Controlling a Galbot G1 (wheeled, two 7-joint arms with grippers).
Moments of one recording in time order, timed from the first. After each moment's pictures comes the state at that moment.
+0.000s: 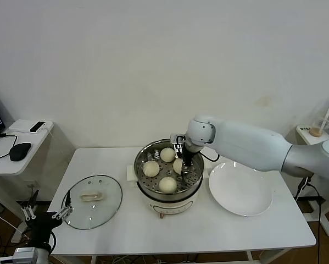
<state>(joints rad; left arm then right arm) 1.74 -1.34 -0.83 -2.22 -0.09 0.07 -0.07 0.38 1.11 -1.17 1.26 0.30 -0.62 -0.92</state>
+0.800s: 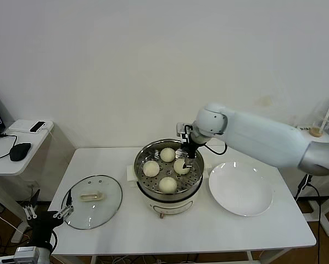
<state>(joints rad) 1.73 -1.34 -0.82 -2.21 -0.09 0.07 -0.07 0.41 1.00 -1.08 1.37 0.35 -0.62 -0.90</state>
